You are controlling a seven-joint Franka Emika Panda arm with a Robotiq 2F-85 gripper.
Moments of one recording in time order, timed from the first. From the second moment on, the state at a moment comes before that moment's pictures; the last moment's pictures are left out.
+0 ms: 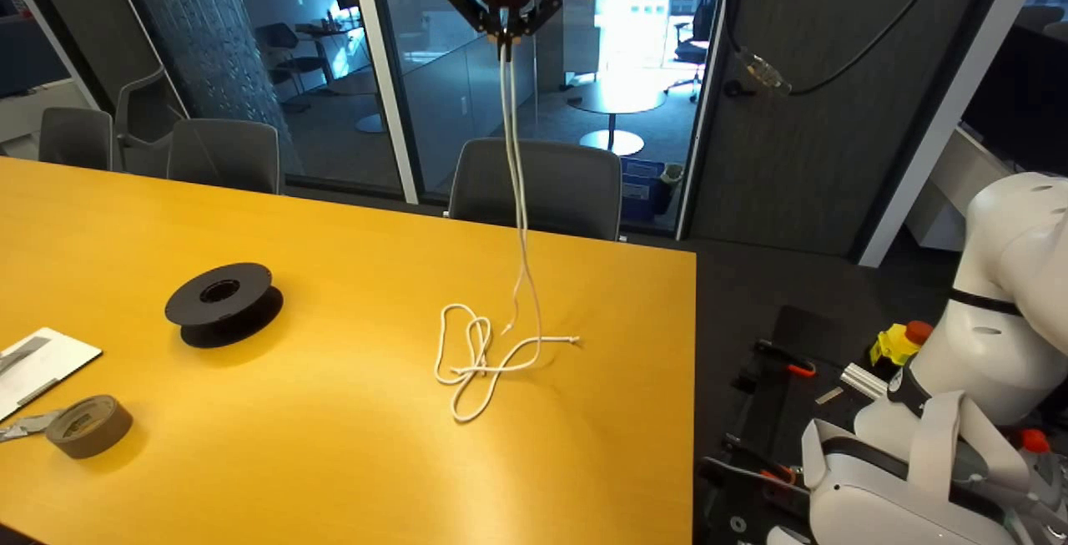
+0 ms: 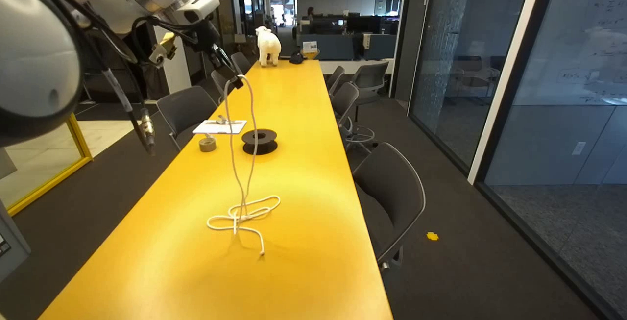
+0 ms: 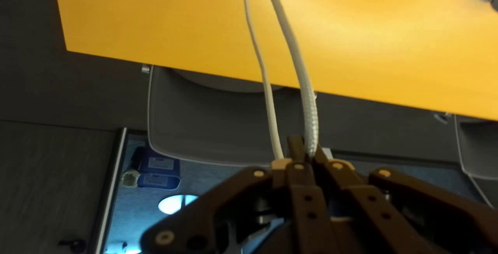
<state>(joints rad) 0.27 -0.03 0.13 -1.65 -0.54 1.81 1.46</state>
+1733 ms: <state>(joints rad) 0.04 -0.15 0.03 -2.14 -0.41 2.05 1.16</state>
